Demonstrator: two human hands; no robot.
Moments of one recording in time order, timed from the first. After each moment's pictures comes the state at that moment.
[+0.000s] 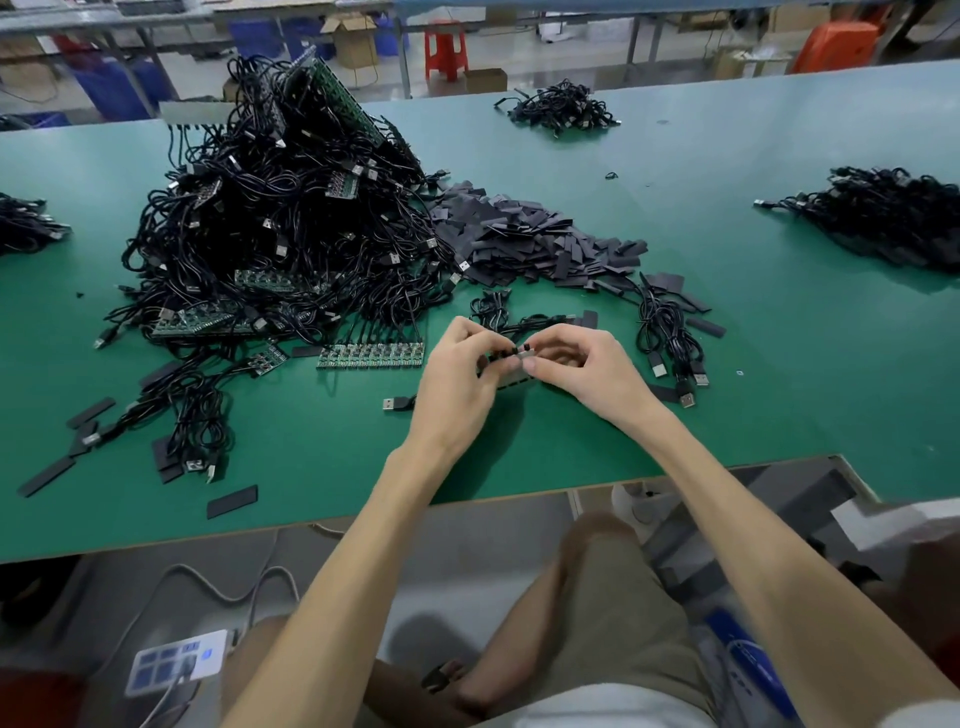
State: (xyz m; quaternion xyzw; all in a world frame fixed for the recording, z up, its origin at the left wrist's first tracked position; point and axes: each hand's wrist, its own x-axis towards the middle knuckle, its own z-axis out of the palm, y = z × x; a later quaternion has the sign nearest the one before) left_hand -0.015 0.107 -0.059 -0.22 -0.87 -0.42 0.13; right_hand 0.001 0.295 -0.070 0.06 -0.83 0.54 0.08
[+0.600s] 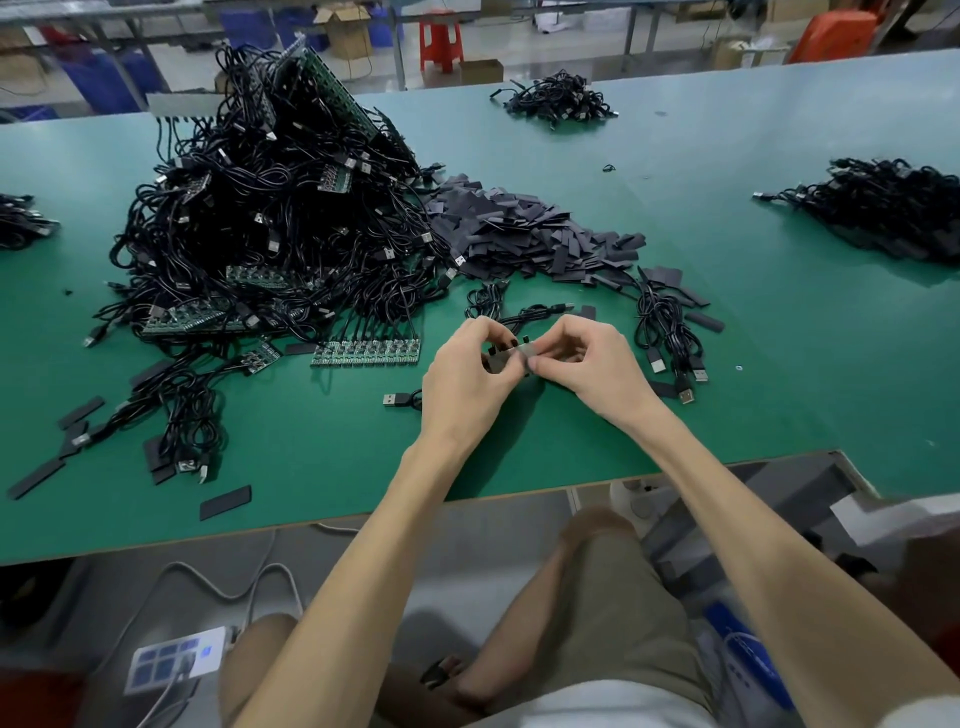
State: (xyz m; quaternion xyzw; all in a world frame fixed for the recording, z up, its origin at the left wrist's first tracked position) left_hand -0.015 0.121 -0.067 -0.14 -0.88 -0.45 0.10; right_hand 0.004 0.293 -0.068 0.03 -0.84 0.52 0.11
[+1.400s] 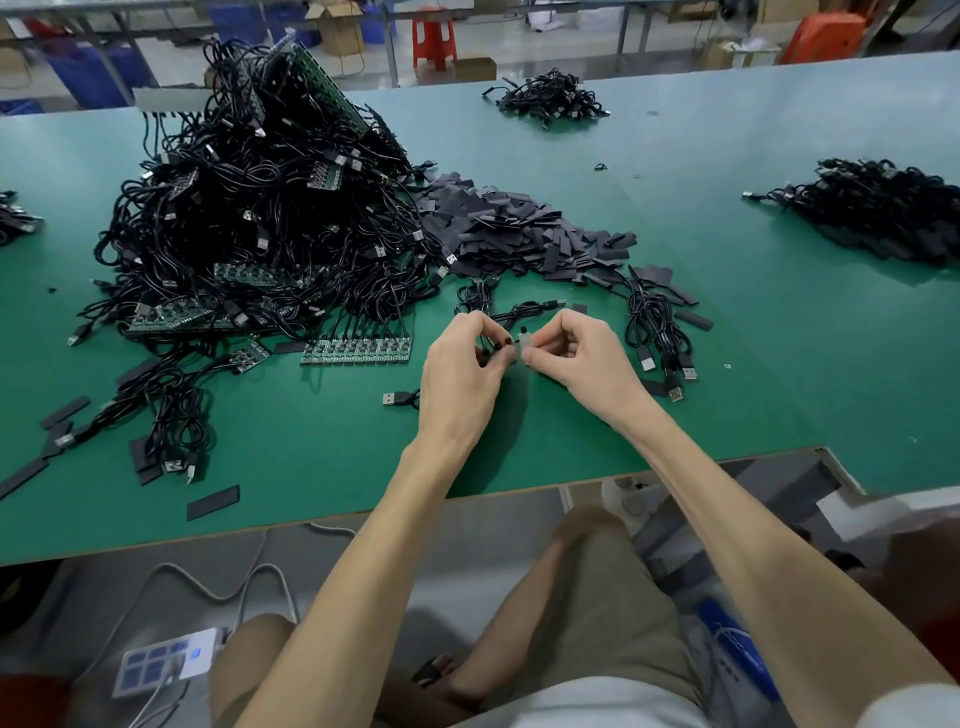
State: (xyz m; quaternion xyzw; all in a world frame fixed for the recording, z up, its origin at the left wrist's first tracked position) left_hand -0.014 0.128 -0.064 -0.15 -0.86 -0.47 0.11; right_hand 0.003 0.295 -0.067 -0.01 -0.84 0.53 0.11
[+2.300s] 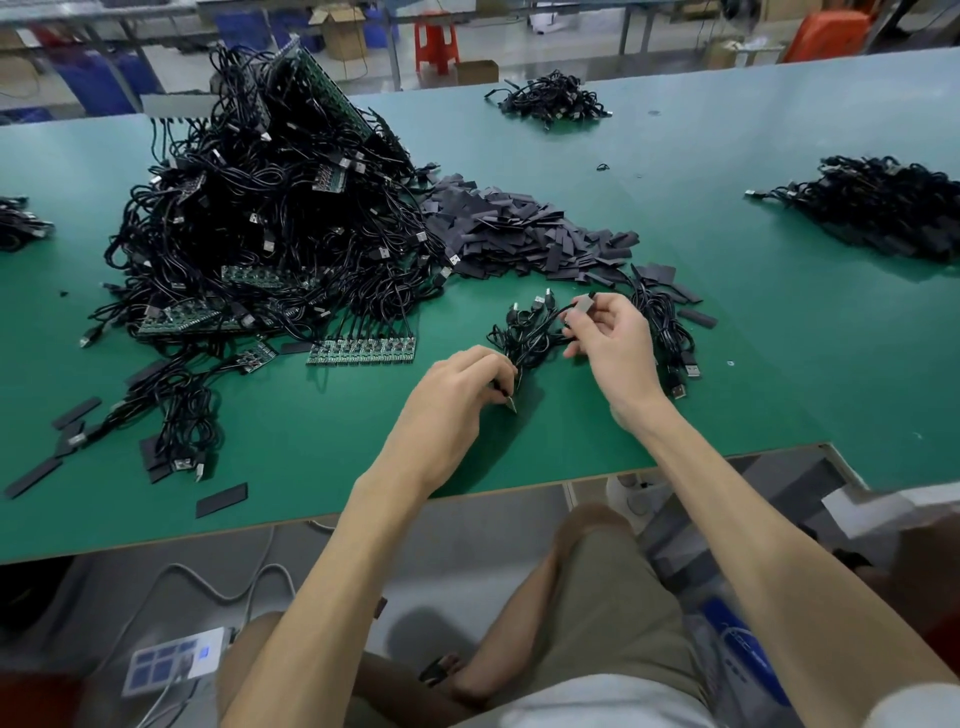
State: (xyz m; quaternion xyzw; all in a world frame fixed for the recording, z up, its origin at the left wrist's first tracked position) left_hand 0.007 0.089 -0.067 -0.37 -0.85 -0.37 0.11; right_hand -0.002 0.301 -0.073 -0.12 -0.73 0.64 0.20
